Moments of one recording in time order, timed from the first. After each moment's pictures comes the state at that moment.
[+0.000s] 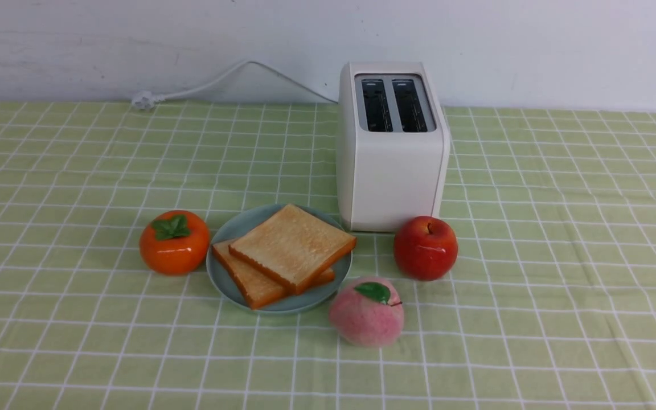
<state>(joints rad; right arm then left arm) 0.03 -0.01 0.01 -0.03 0.40 0.09 -0.08 -0.01 0.03 -0.39 0.40 0.13</state>
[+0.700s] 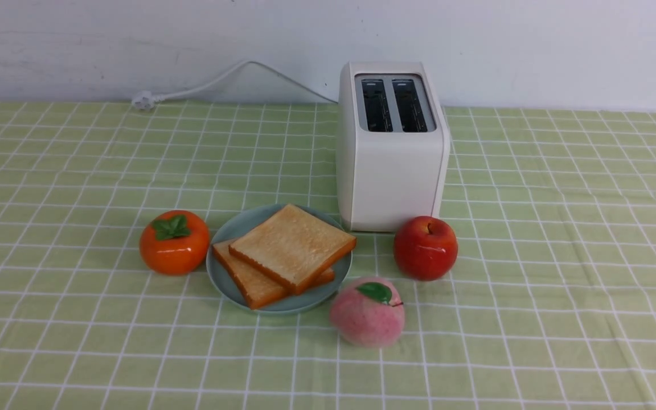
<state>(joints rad) 0.03 -0.01 0.01 -0.03 0.40 0.09 -0.08 -0.01 0.03 -0.39 0.40 0.13</state>
